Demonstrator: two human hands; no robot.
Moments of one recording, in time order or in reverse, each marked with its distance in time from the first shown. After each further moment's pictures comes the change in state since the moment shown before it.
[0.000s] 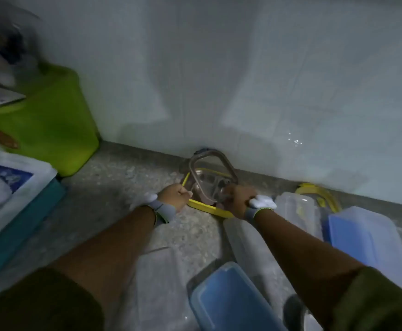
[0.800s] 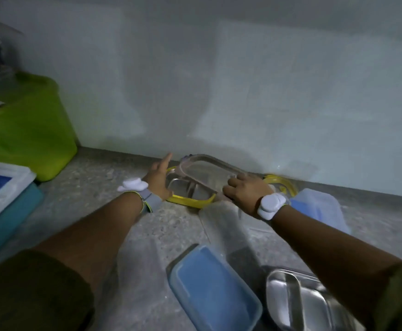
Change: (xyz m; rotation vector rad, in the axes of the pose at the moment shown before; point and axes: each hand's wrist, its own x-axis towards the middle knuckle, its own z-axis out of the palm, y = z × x) left_hand -0.045 0.047 -0.012 0.311 0.118 0.313; right_hand -0.099 0.047 -0.070 -0.558 0.281 -0.573
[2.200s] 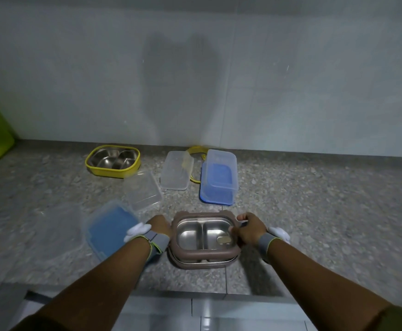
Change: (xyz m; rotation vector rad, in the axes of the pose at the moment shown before) left_hand -0.210 0.212 0.249 0.045 -0.198 -0.310; right_hand -0.373 0.002 0.055 1.206 -0.181 1.409
